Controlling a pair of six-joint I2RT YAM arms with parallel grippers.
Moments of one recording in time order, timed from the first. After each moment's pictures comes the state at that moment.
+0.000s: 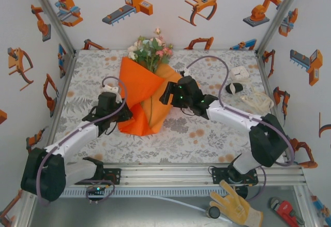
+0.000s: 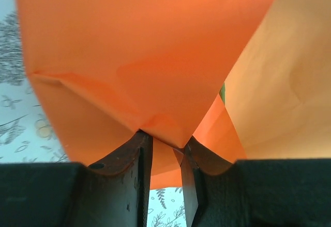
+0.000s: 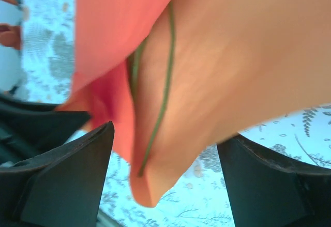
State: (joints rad) left arm -0.41 1.15 0.55 -0.11 0.07 -0.45; right arm 0.73 1.51 1.01 -0.09 -0.01 0.75
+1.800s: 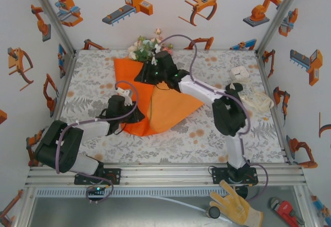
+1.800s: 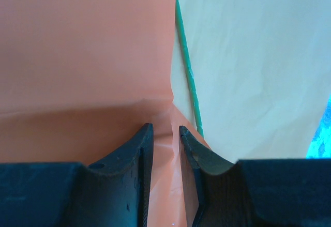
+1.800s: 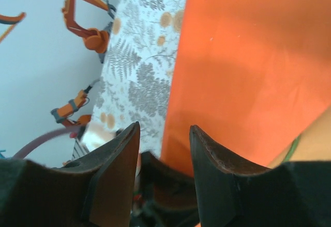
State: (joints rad) left arm -0.46 1.44 0.46 0.33 0.23 -0.46; right arm 0.71 2.12 1.73 -0.09 -0.32 0.76
